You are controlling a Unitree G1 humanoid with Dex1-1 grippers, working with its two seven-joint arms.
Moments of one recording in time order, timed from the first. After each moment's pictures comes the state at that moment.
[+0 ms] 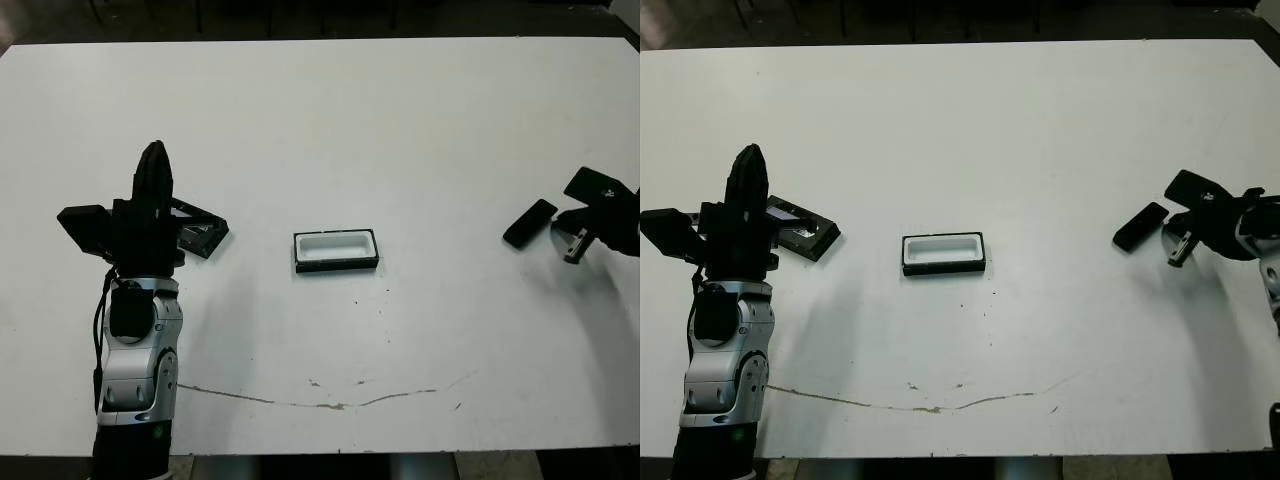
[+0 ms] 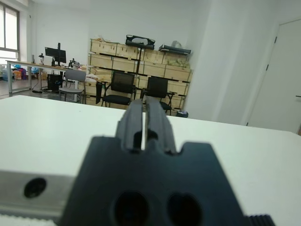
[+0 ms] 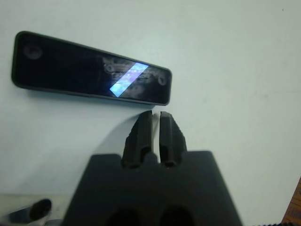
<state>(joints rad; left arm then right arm) -0.12 0.08 0.11 -0.17 -0.19 -0.15 -0.05 -0.68 -0.90 0.19 0.78 -0.25 0.11 0.88</state>
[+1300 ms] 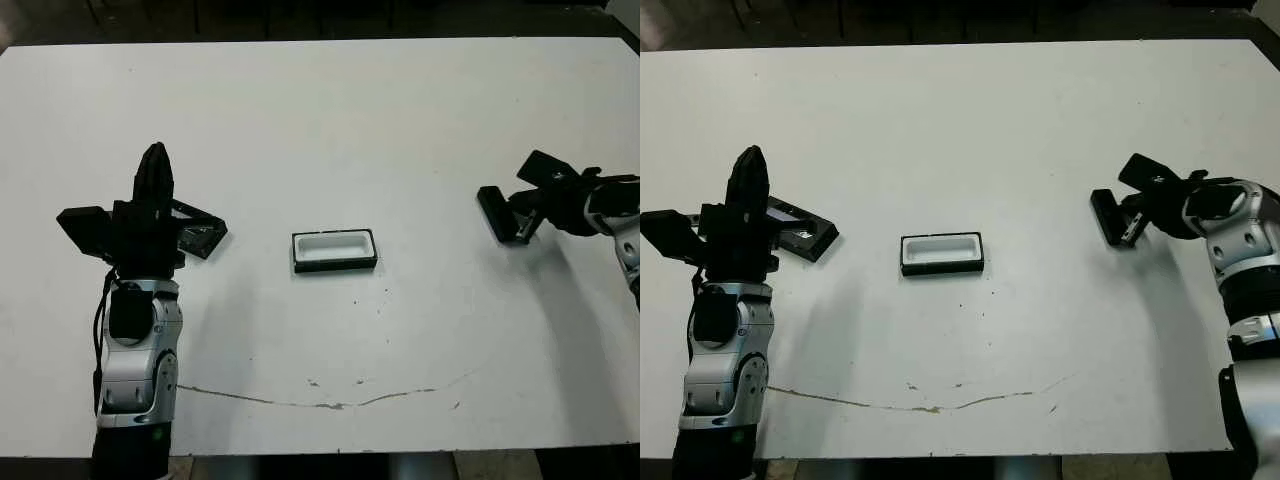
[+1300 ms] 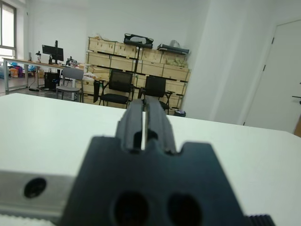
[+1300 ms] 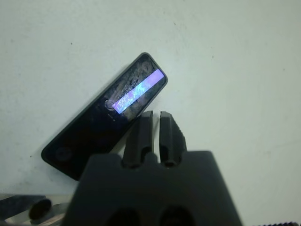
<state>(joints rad) -0.11 0.08 0.11 -0.18 -0.19 -0.14 -0.05 -0.77 -0.76 0.25 0.80 -0.28 0.10 0.86</state>
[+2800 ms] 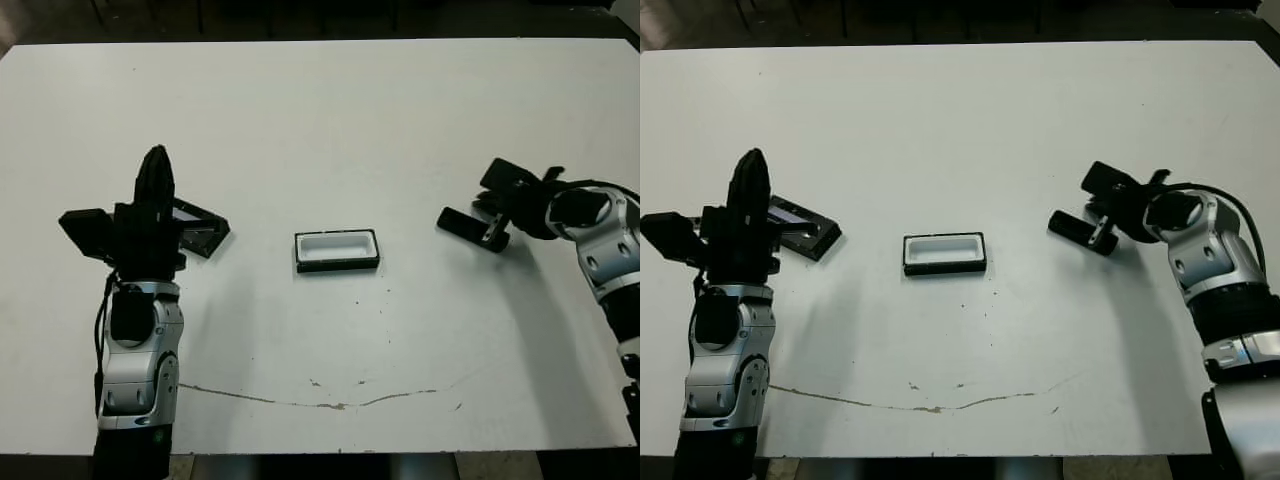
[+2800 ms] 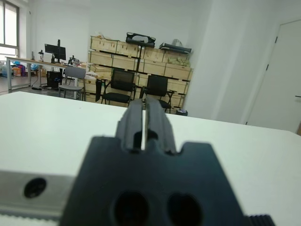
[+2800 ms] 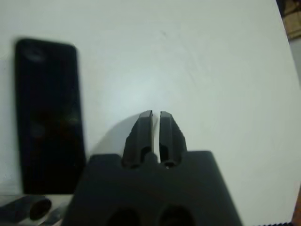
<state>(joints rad) -0.10 0.08 0.11 -0.18 -0.19 -0.14 -0.05 -0.68 -0.72 0.26 0.59 -0.30 0.19 0.73</state>
